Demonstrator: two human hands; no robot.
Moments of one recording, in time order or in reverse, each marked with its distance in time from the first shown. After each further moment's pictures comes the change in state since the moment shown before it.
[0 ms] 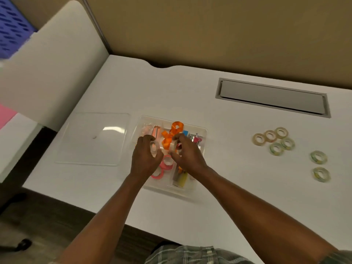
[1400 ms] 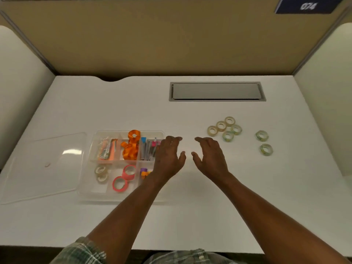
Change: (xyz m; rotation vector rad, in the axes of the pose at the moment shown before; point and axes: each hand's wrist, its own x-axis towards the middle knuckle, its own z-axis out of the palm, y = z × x) left_hand -0.021 0.150 0.114 0.091 -0.260 0.380; right_hand -0.094 0.096 -0.137 -0.433 0.316 0.149
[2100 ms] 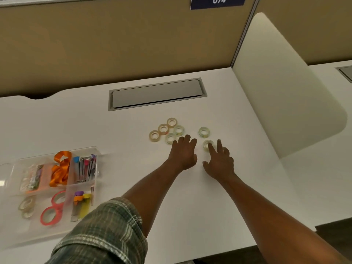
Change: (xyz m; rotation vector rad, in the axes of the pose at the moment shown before) left_hand 0.080 0.191 0.175 0.357 -0.422 0.337; right_hand -0.037 0.231 -0.074 -0.282 -0.241 0.494
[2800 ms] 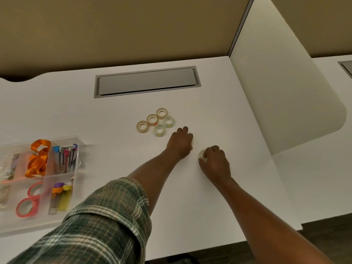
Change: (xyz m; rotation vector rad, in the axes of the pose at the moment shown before) left_hand 0.042 0.020 0.028 0.010 -0.024 0.000; right_hand -0.008 0.032 0.014 0.172 0.125 -0.046
